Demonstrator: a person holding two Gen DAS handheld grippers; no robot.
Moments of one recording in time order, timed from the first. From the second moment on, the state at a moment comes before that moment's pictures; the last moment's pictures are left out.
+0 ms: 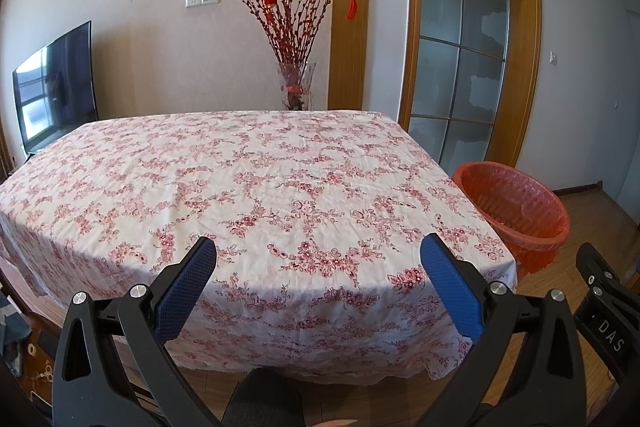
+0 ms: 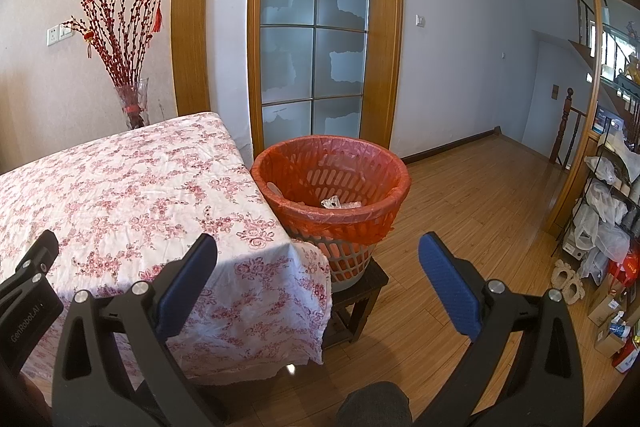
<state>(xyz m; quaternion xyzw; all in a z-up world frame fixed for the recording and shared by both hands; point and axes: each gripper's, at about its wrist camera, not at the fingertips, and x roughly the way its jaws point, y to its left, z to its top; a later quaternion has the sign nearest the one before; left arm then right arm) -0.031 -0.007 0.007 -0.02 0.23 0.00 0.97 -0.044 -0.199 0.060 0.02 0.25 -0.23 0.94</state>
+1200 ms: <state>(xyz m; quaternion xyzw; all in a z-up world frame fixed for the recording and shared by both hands) -0.033 -0.006 0.002 -0.02 0.24 0.00 0.97 -0.044 -0.198 0.057 0.02 0.25 -0.23 0.94</state>
